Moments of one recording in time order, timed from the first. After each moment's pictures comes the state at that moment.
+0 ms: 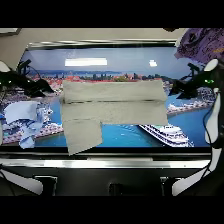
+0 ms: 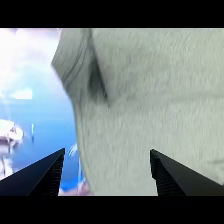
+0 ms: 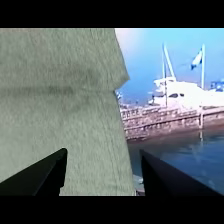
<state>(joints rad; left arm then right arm) 0.24 -1.79 1.81 1.14 -1.51 -1.44 -0.28 -1.87 1.89 -1.23 1.55 1.49</state>
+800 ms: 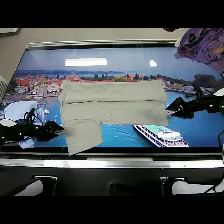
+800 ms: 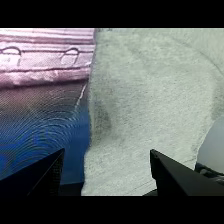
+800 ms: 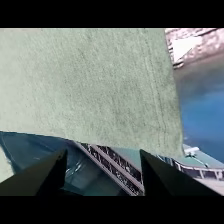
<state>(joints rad) 0.36 -1.22 0.62 0.82 -1.13 -1.28 -0.41 -1.57 1.27 -0.93 1.39 1.33</state>
